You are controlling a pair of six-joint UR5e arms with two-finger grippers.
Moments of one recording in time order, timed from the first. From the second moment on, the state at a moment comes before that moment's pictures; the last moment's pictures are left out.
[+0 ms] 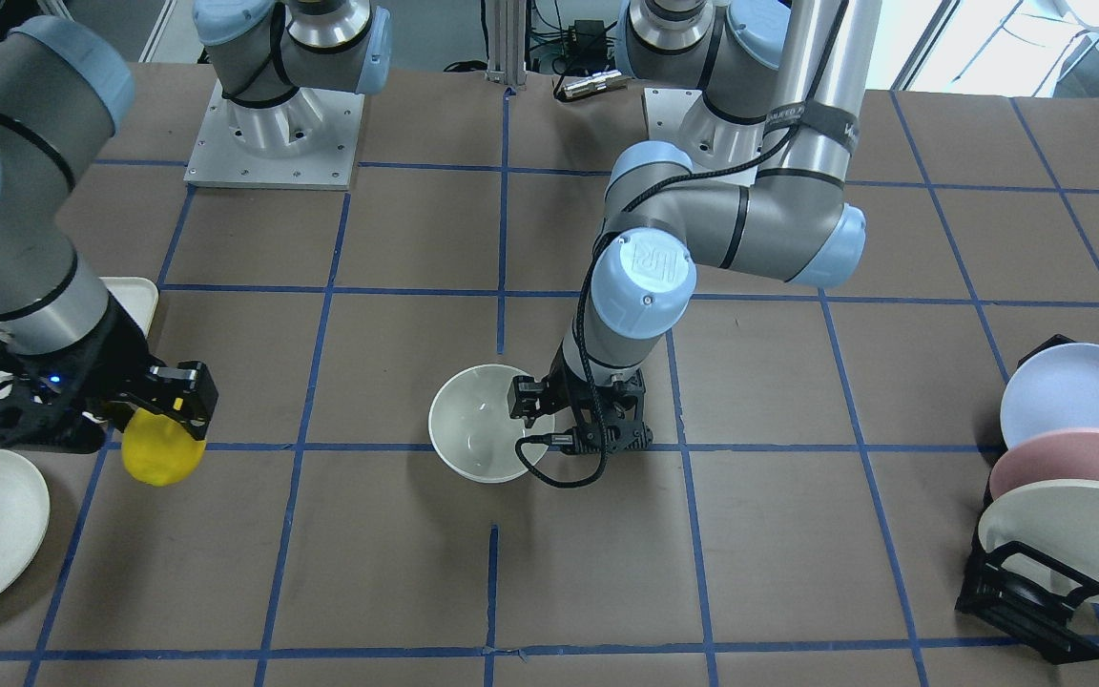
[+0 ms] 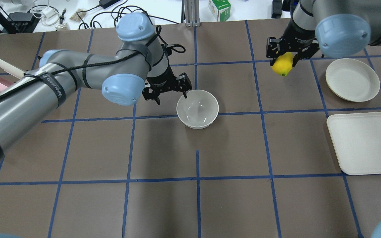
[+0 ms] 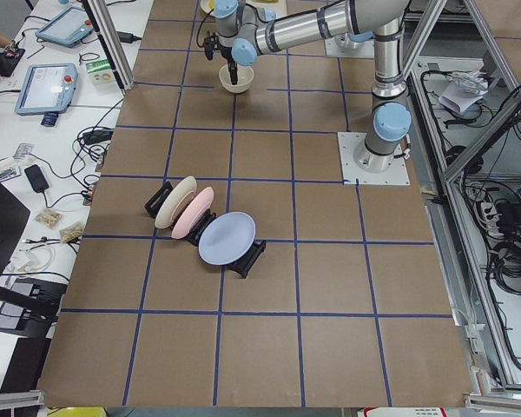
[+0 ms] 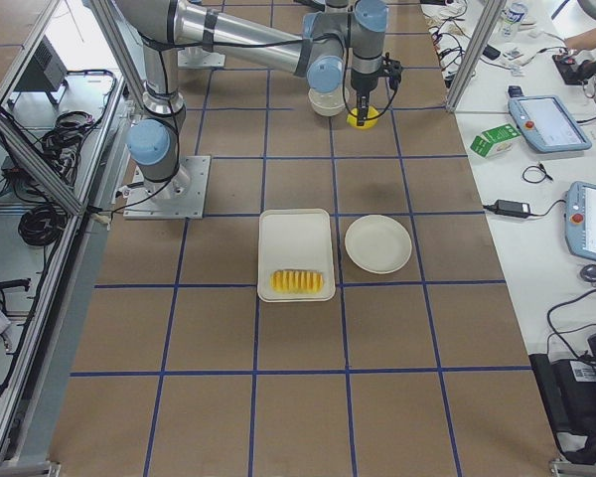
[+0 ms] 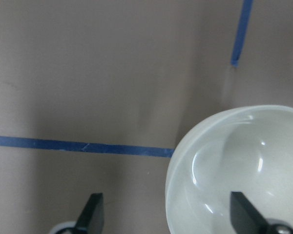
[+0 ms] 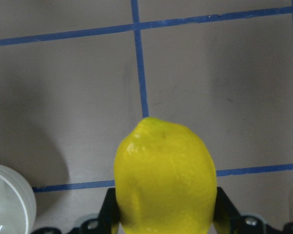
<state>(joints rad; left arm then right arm) -1.79 -1.90 -1.62 -1.19 1.43 -0.35 1.53 -1.31 1.57 -1.91 -1.53 0.06</state>
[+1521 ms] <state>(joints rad) -1.54 -1.56 -1.51 -1.69 1.54 0.07 1.91 -1.13 1.59 -2.08 -1.49 0.47</state>
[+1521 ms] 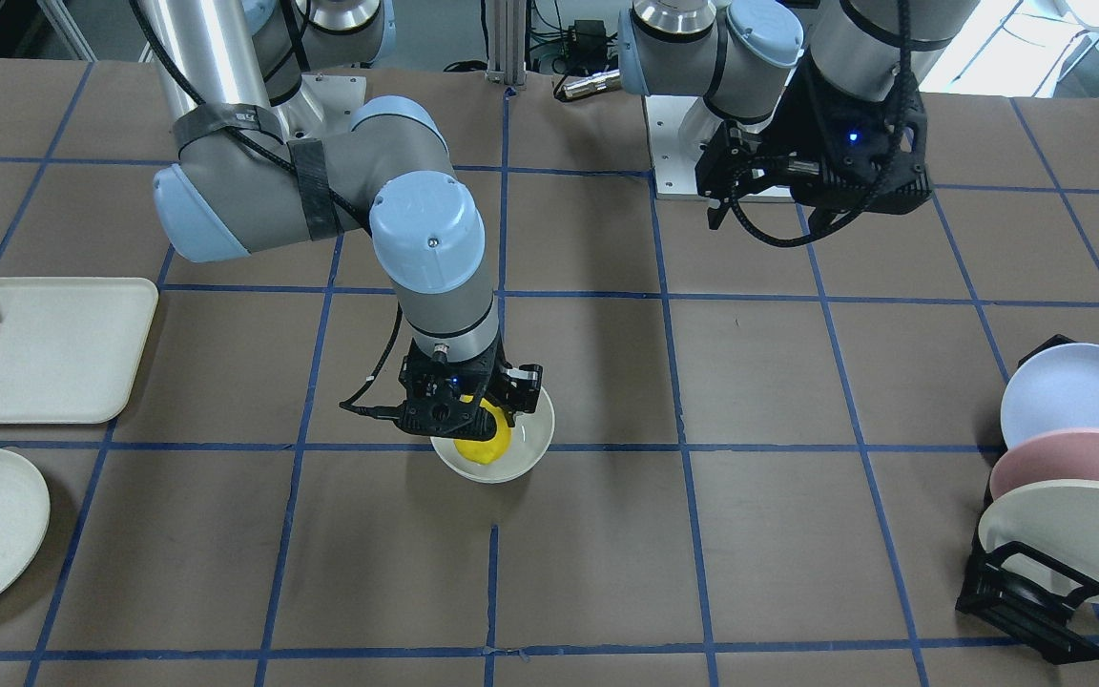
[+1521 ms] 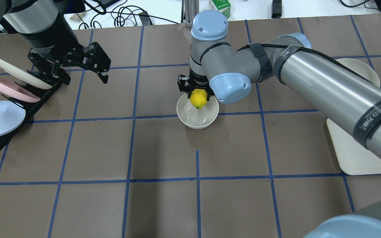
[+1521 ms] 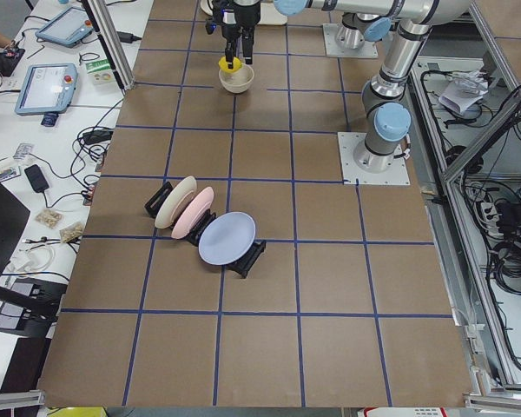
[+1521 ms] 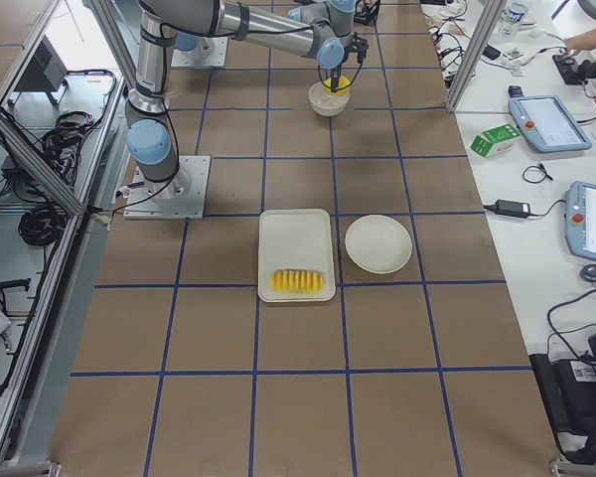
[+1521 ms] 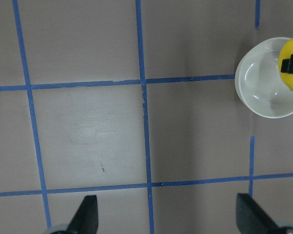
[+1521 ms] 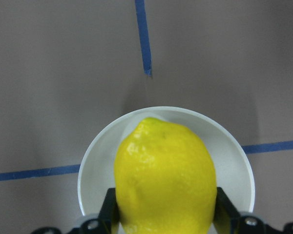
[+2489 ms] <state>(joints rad) -1.54 -1.55 -1.54 -1.68 1.54 0.07 1.91 -1.09 1.62 -2.09 -1.49 0.47</state>
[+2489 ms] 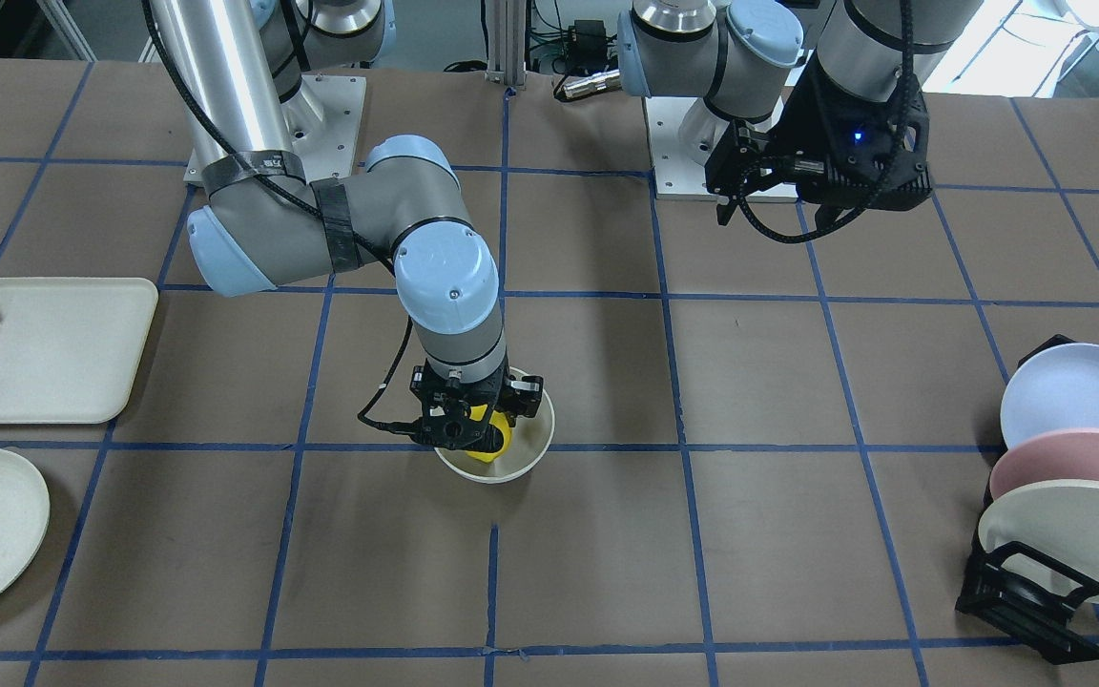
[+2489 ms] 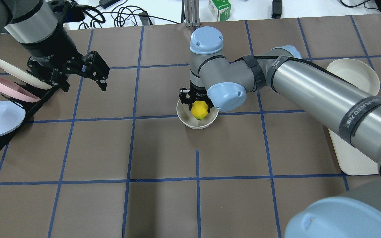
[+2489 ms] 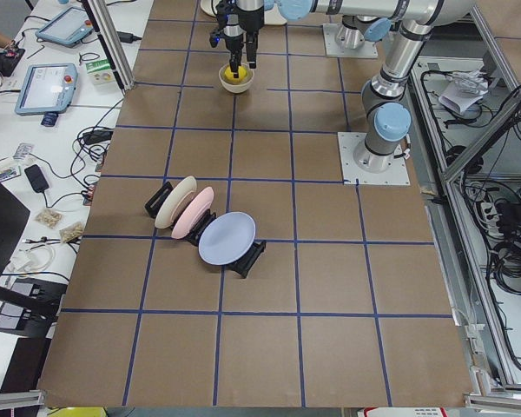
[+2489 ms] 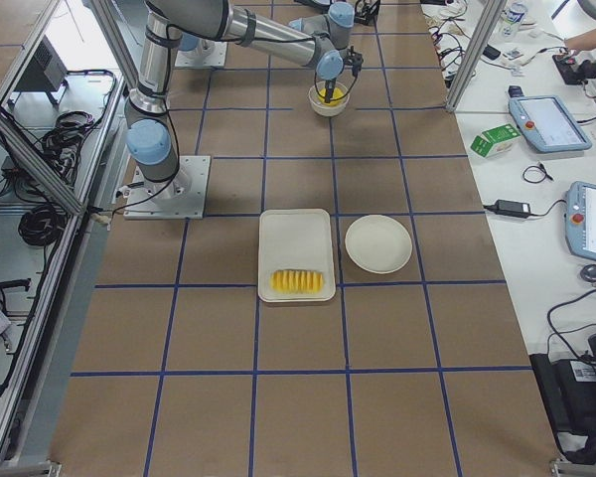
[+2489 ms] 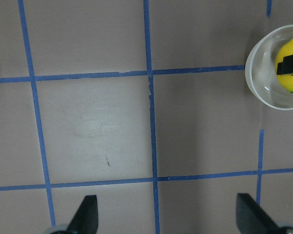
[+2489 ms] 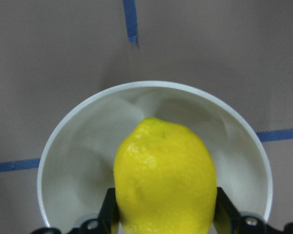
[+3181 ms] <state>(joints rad) -1.54 -1.55 -1.55 -1.68 1.54 0.07 1.89 -1.15 1.60 -2.05 -1.54 0.45</state>
